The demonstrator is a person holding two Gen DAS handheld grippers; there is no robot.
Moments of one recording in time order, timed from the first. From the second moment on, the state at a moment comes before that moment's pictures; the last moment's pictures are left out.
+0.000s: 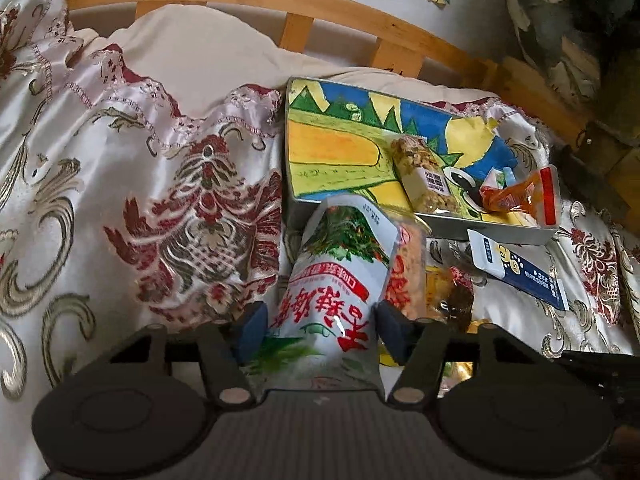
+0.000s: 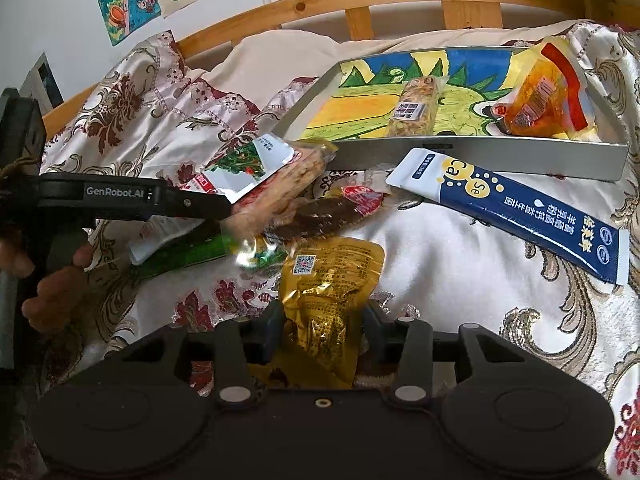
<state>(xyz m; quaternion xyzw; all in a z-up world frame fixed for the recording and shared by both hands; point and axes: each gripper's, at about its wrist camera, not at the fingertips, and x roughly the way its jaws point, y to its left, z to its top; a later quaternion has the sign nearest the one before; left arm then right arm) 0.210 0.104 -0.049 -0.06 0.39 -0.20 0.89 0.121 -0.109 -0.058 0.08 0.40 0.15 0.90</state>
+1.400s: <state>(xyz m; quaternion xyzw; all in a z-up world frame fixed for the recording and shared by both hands) 0.137 0.081 -0.044 -0.12 0.44 -0.12 0.88 0.085 -0.119 -0.054 0.02 0.41 0.21 0.89</state>
